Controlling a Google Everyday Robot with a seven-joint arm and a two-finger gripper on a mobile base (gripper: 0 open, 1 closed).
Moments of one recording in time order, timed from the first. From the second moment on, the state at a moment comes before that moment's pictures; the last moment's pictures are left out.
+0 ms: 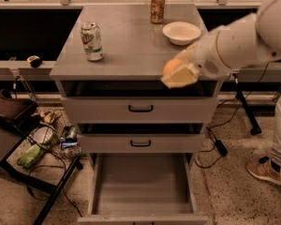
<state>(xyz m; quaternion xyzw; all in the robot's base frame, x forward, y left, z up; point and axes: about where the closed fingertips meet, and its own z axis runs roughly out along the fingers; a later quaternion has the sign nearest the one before) 0.554 -0.100 0.928 -0.49 0.77 0.07 0.40</state>
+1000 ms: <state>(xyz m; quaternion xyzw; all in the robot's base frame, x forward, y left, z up) 0.767 -0.038 0.965 -0.42 0.75 0.15 0.50</state>
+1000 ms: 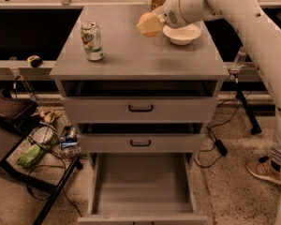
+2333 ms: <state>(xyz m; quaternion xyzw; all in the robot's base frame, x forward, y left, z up) 0.881 0.051 0.936 -0.42 0.73 0.17 0.52</state>
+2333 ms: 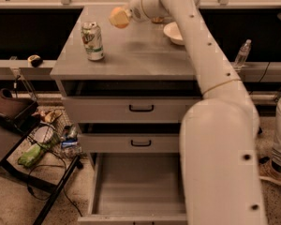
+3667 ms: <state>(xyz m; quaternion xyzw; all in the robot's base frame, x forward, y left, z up) 0.942 0.066 0.853 -0.37 0.80 0.11 0.45</state>
